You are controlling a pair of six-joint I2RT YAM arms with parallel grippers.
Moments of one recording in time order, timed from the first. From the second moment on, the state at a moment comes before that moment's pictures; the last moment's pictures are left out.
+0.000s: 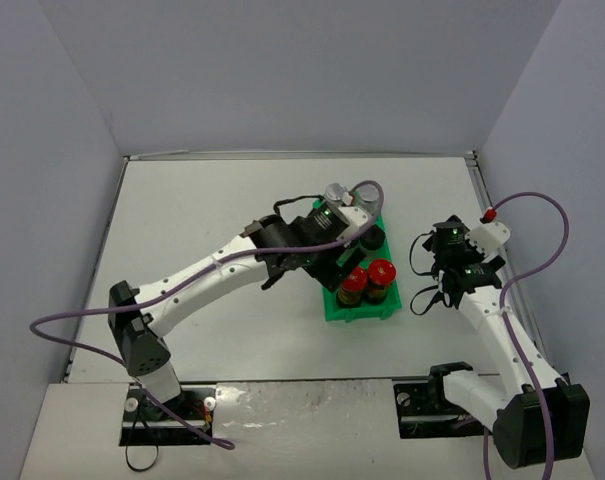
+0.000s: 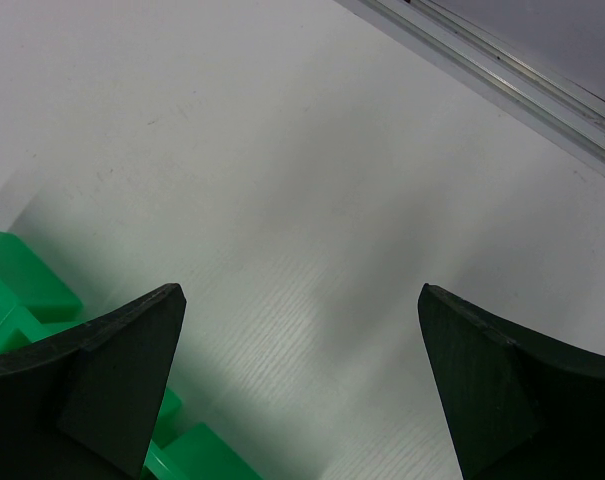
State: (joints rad) left arm -1.04 1.73 1.75 -0.96 -0.14 -0.13; right arm 0.14 1.01 0.73 -0.49 0.68 0.78
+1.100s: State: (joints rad) left arm -0.41 1.68 1.49 -0.85 -0.33 -0.32; right arm 0.14 1.41 1.25 -0.48 0.62 0.56
